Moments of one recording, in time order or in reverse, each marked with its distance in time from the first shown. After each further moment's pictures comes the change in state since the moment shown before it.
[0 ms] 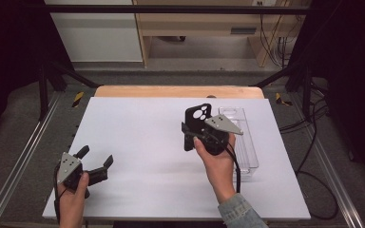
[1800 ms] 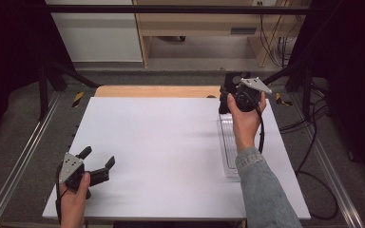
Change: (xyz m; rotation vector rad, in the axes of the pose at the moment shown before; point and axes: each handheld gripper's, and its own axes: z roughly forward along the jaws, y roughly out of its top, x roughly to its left) left arm -0.001 -0.003 0.002 0.014 -0.024 -0.004; right arm -0.135 0.037 0.054 -0.007 -0.306 0.052
